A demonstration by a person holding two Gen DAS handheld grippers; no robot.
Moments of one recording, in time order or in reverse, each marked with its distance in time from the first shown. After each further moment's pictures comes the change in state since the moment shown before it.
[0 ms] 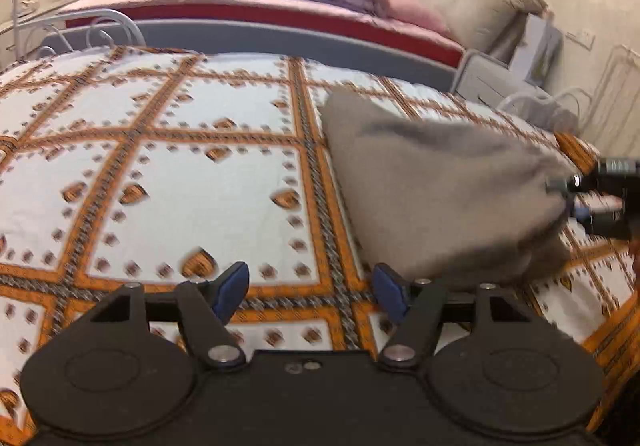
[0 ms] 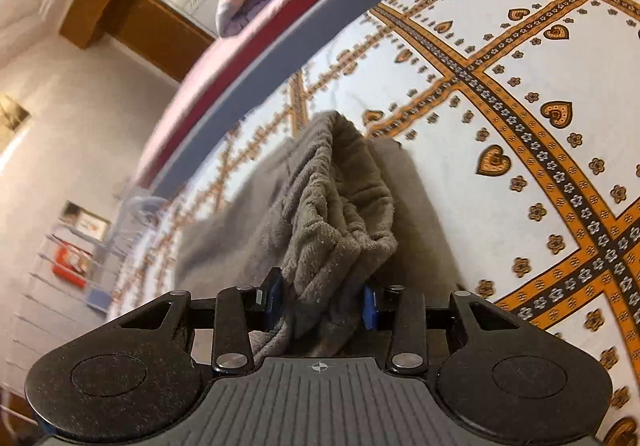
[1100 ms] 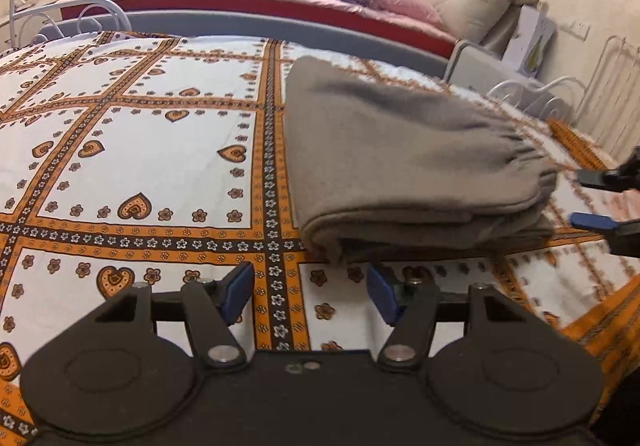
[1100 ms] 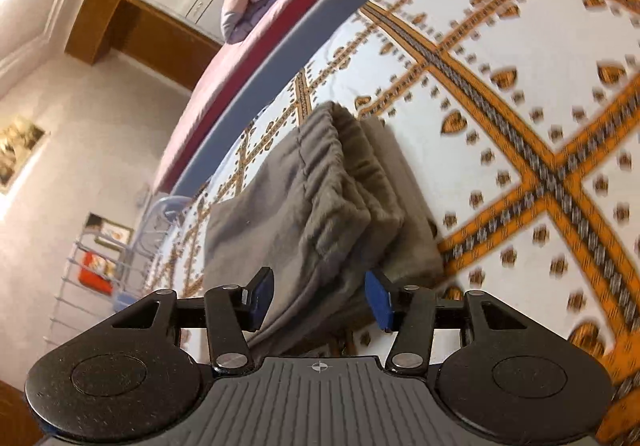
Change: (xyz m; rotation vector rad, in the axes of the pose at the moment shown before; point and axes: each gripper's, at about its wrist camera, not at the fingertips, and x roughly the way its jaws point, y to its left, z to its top) left arm 0.016 -0.042 -0.032 -0.012 0.003 0.030; right arm -0.058 -0.012 -0.027 0.088 0.019 0.057
